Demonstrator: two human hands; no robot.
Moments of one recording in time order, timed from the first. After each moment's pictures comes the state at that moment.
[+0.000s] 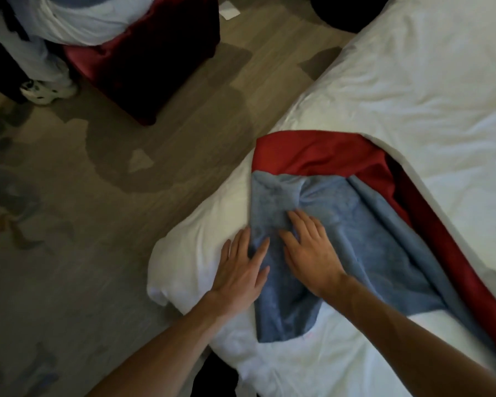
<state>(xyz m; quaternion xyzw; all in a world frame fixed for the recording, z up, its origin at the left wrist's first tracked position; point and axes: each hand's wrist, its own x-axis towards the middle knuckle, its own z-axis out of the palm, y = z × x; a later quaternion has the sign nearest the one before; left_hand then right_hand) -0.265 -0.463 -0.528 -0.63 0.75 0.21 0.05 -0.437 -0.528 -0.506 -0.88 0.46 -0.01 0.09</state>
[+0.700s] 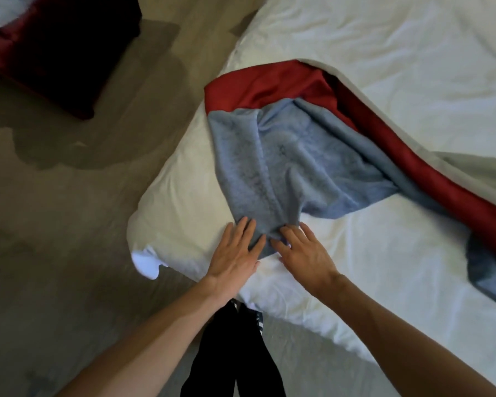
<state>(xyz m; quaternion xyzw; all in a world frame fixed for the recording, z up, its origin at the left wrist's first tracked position) -0.275 -0.362 -0.543 -0.45 0.88 0.10 0.14 -0.458 -0.352 -0.519 -0.86 0.51 0.03 0.07</state>
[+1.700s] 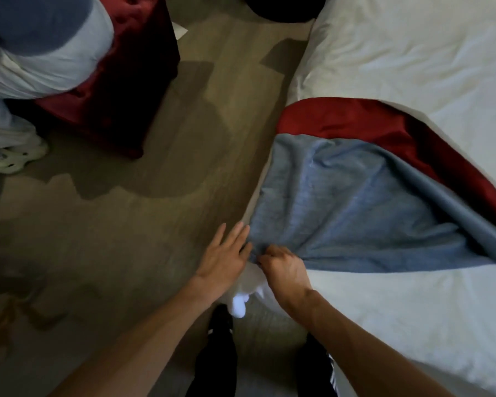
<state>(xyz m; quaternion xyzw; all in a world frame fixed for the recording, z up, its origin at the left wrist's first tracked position) -0.032 -0.477 -0.538 -0.36 0.91 0.05 0.21 -0.187 -0.429 -0.514 -0.73 0.64 0.03 0.25</state>
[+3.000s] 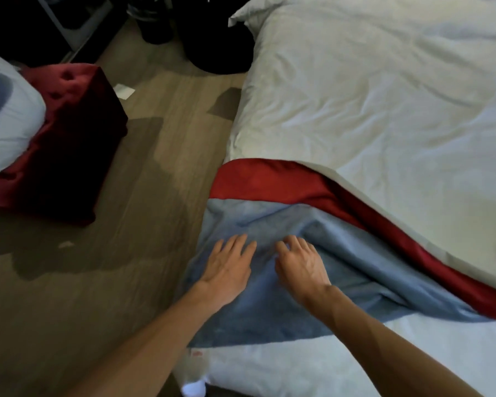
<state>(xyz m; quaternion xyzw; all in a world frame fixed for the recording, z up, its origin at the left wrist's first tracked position) -0.193 -0.575 -0.498 -0.40 0.91 0.11 0.08 -0.349 -0.515 -0.461 -0.65 0.75 -0.01 0.14</state>
